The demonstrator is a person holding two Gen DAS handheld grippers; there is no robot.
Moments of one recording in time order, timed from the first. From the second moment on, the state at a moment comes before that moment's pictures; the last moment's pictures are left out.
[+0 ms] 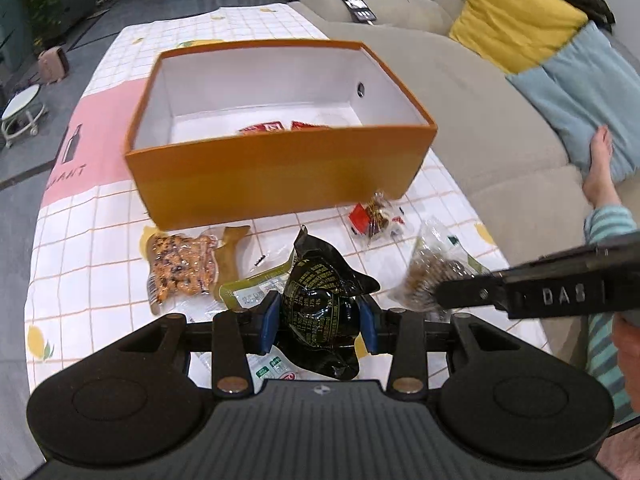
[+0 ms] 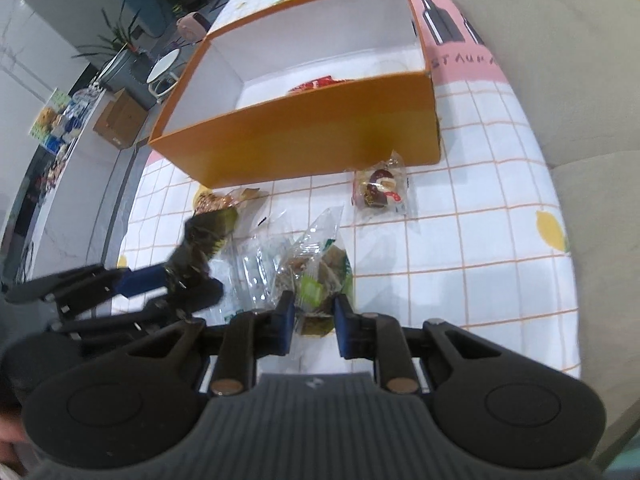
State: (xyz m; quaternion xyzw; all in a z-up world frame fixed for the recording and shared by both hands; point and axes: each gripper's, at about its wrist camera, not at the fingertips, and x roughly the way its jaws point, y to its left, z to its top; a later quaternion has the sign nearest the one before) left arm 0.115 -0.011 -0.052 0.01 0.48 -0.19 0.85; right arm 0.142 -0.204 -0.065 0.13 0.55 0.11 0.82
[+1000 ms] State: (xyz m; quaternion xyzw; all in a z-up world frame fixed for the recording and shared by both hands) left arm 0.269 -0.011 0.014 -0.03 0.49 -0.18 0.85; right arm 0.287 -0.198 0.031 0.00 0.48 0.14 0.86
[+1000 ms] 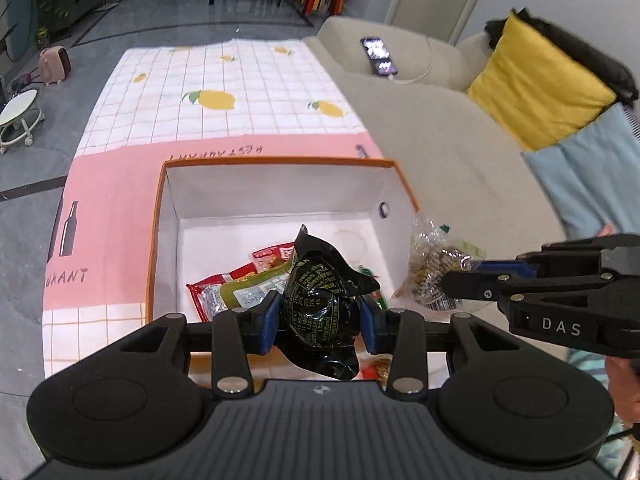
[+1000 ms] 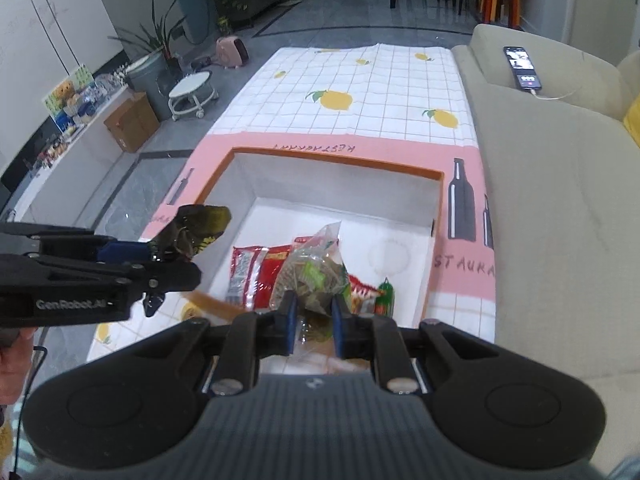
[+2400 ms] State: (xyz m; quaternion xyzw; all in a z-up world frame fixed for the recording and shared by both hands) left arm 0.370 -0.031 -0.096 0.01 0.57 -0.14 0.81; right arm 0.409 -0.179 -0.078 -0.08 0.55 0.08 0.82
